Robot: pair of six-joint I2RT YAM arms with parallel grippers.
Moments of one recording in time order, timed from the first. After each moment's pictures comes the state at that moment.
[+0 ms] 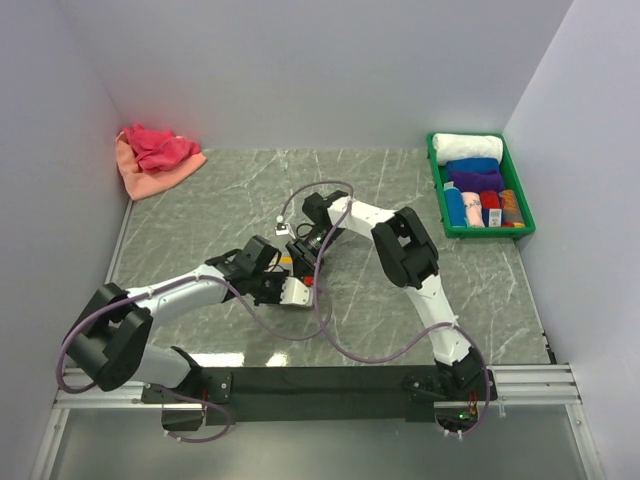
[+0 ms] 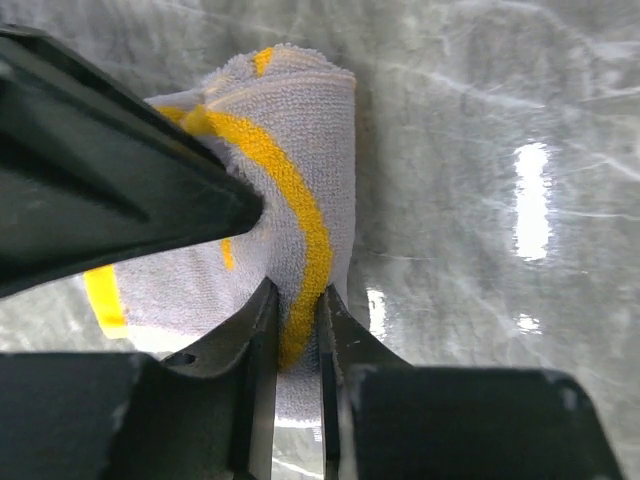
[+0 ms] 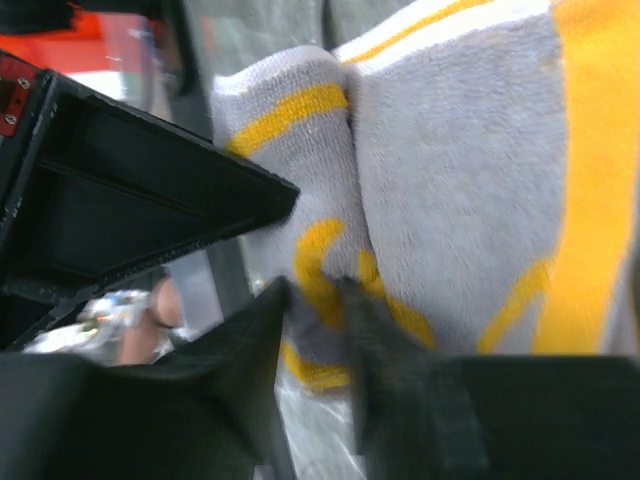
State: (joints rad) left arm -0.66 1.37 0.69 -0.35 0.37 1.02; right arm 0.64 2.43 1.86 -1.07 -1.07 -0.34
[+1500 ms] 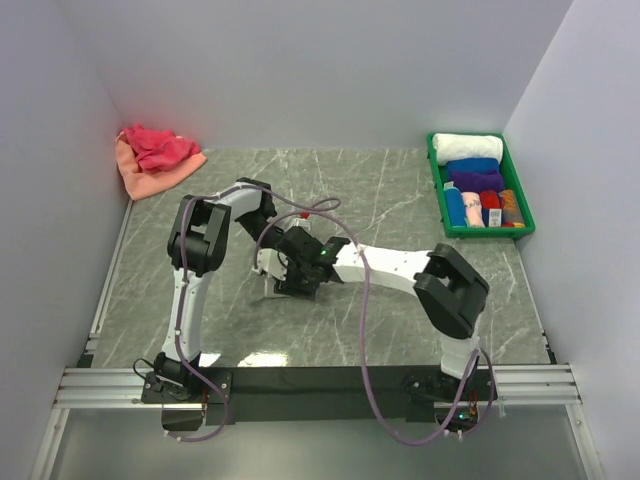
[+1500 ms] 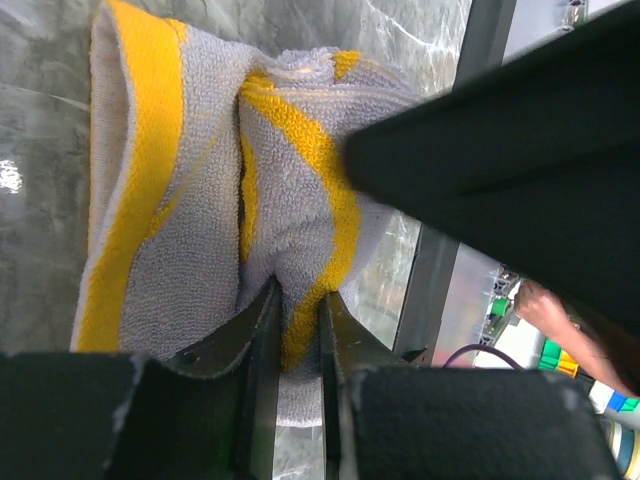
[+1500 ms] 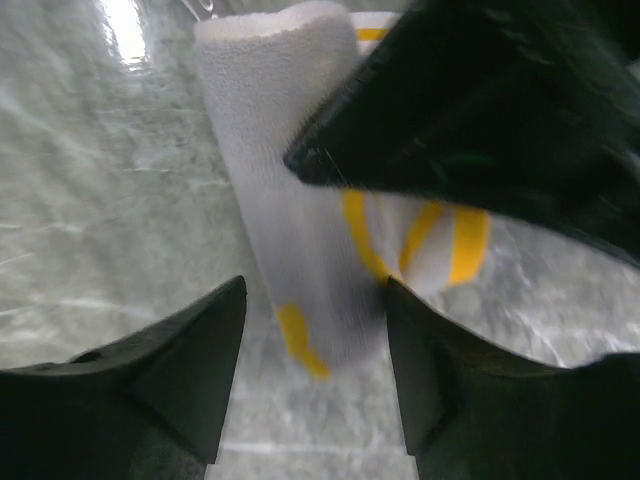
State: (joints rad) left arm -0.34 2.36 1.72 -1.47 0.90 0.96; right arm 0.98 1.83 1.29 -0.49 -0.06 -0.49
